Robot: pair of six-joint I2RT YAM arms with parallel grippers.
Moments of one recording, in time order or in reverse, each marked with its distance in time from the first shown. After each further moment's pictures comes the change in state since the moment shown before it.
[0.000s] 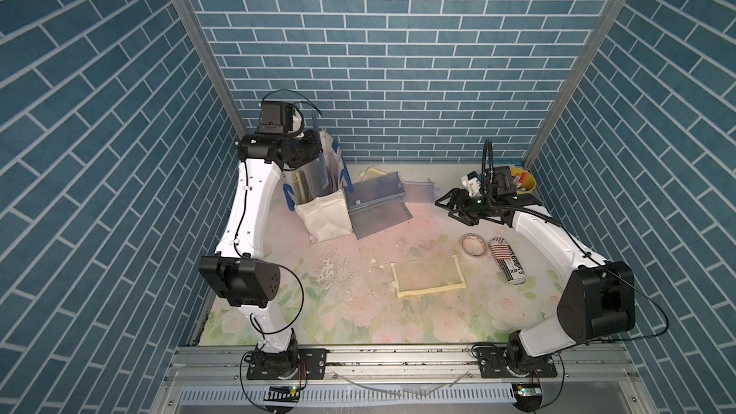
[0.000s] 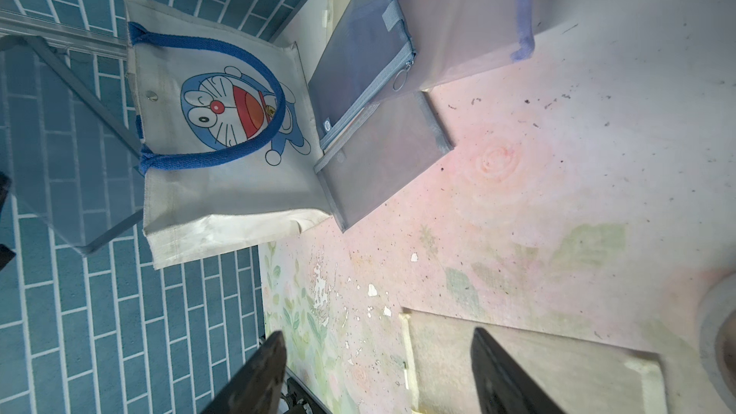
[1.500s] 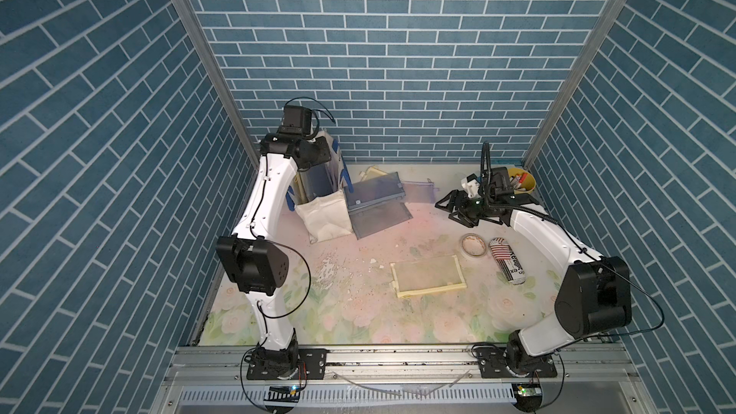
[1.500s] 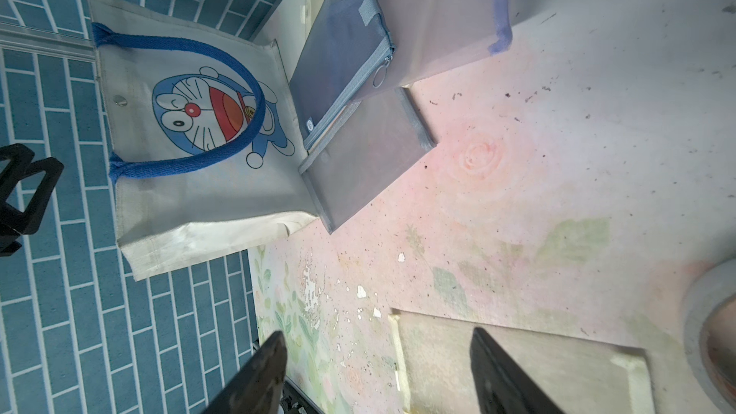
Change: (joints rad) left arm -0.064 0.101 0.031 -0.008 -0.229 0.119; right arm 0.000 0.029 0.000 -0.013 0.016 0.000
